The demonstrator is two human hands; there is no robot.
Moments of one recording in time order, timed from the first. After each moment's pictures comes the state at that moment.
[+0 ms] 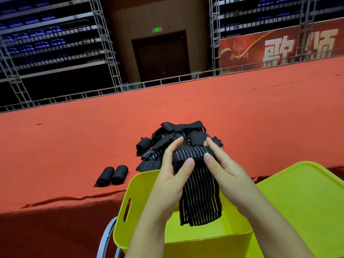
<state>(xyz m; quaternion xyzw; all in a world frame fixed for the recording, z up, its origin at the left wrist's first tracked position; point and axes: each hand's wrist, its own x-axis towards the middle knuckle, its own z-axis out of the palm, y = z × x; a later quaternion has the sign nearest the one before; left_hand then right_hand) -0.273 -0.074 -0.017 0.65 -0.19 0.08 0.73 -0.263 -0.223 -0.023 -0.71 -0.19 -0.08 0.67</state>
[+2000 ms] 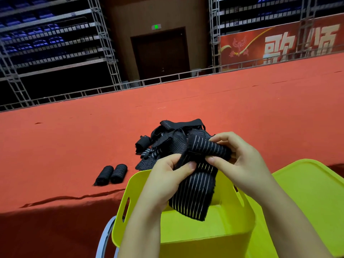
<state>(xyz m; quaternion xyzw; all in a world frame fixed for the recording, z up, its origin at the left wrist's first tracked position) -0.254 -0.066 -0.015 0.72 -0.14 0.02 0.68 -0.255 -0.249 -0.007 -0.76 -0.22 -0.23 0.57</state>
